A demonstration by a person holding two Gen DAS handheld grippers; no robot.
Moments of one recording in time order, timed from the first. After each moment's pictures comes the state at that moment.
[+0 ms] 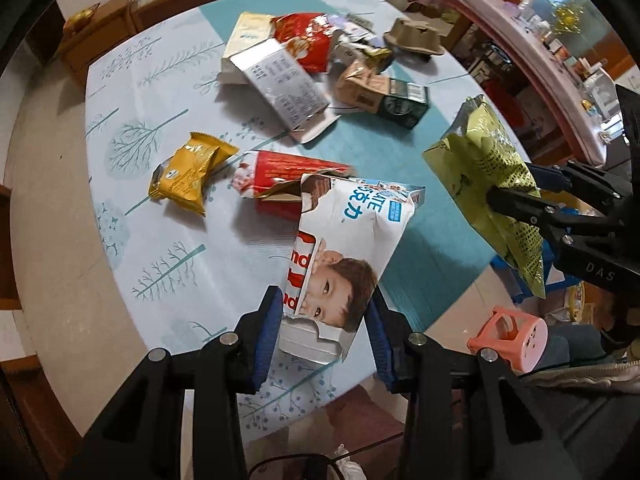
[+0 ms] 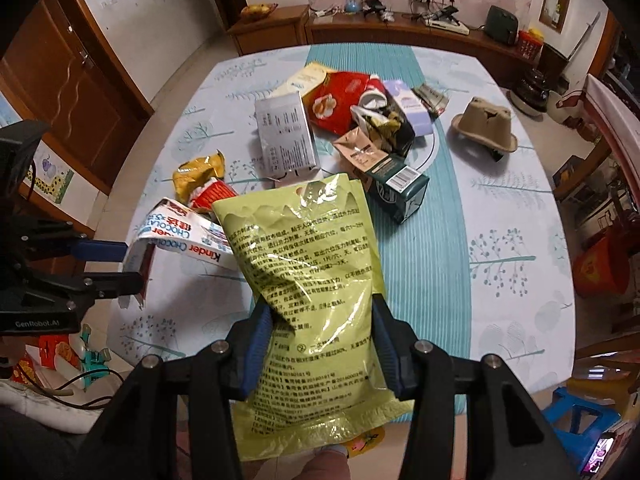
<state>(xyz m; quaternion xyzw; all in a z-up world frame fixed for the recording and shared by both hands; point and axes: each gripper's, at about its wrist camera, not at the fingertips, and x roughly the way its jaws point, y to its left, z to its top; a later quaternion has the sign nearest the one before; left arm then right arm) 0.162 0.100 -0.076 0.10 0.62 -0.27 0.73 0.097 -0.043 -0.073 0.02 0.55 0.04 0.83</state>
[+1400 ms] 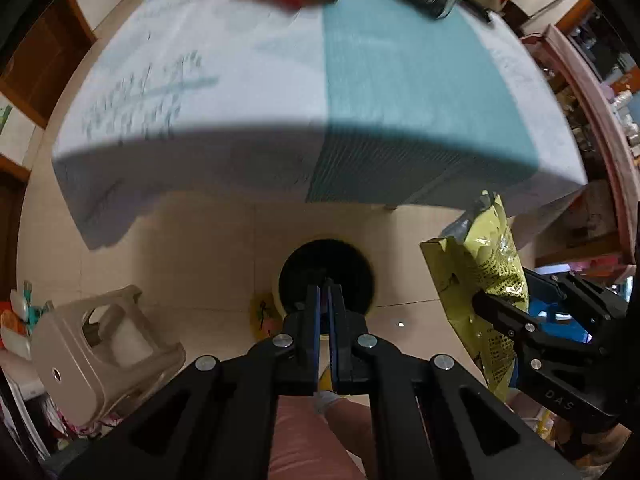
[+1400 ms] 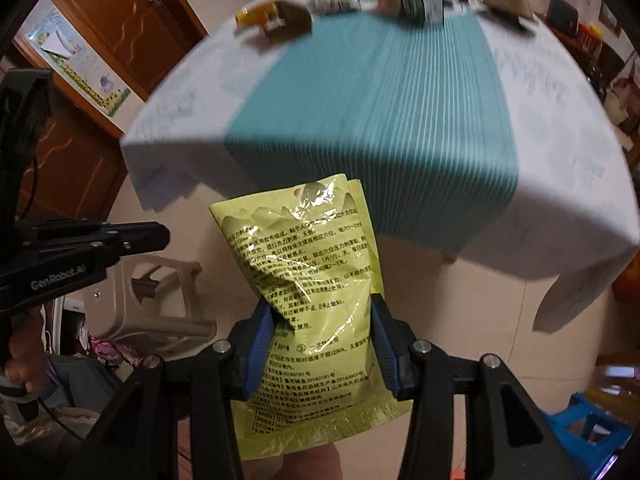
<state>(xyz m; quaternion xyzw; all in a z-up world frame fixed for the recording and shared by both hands) -0.072 0.044 -0.201 -0.05 0.64 -0.06 0.77 -0.090 -0.089 -0.202 -0.01 0.59 0.17 0.79</state>
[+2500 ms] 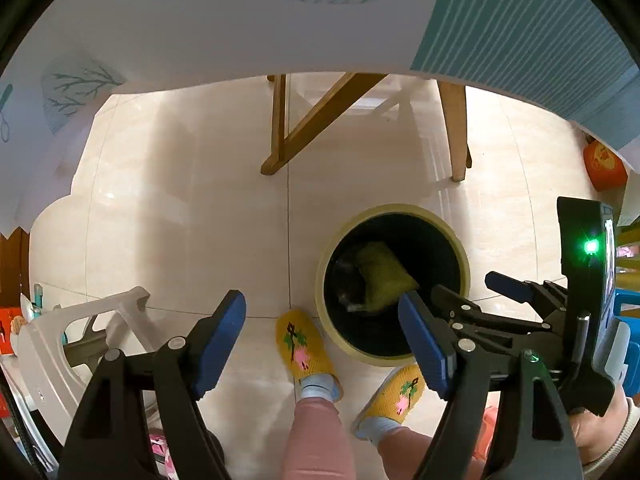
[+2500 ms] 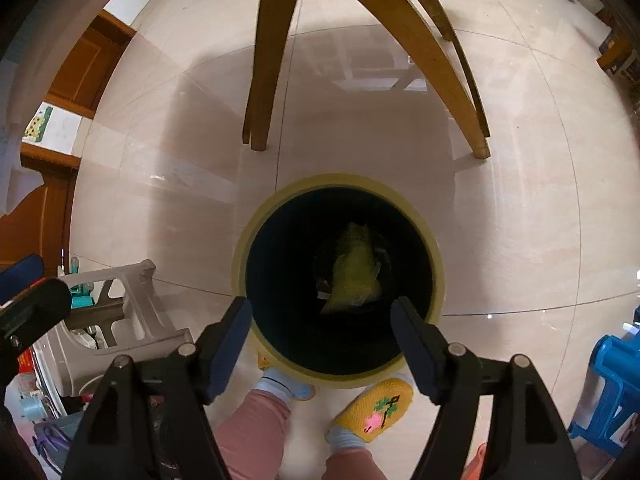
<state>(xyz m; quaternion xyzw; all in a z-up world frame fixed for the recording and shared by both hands) -0.055 0.047 -0.392 0.01 0.66 -0.02 0.75 -0.065 -0.062 -0.486 0.08 0.68 0.08 0.72</state>
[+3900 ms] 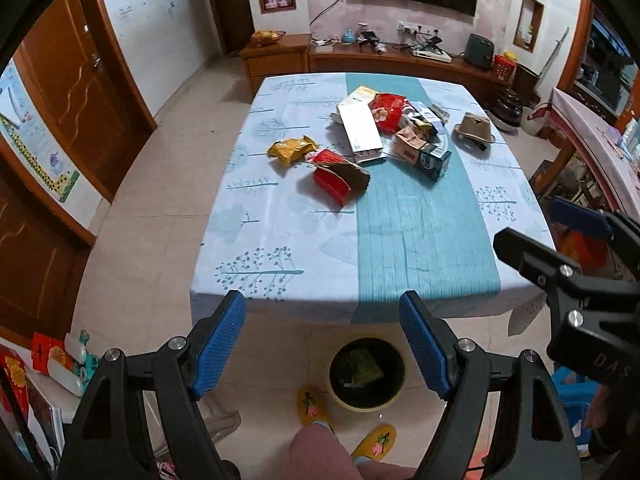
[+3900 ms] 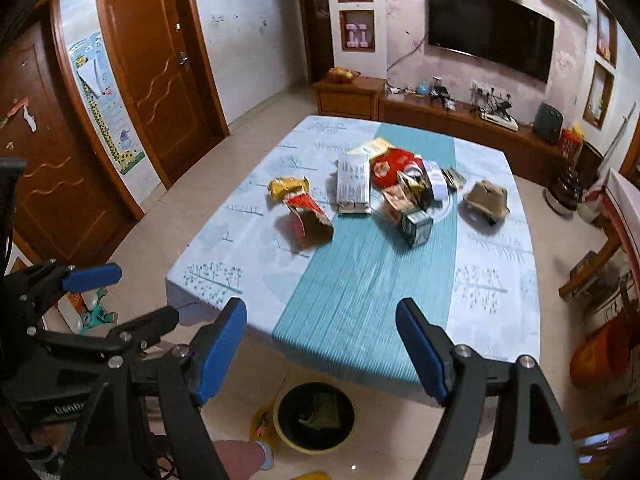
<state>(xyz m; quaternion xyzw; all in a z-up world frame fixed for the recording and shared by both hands) -0.050 0.058 0.002 0.00 0.50 0.02 0.87 -0.041 -0.055 0.006 -0.06 0.43 0.17 0.89</state>
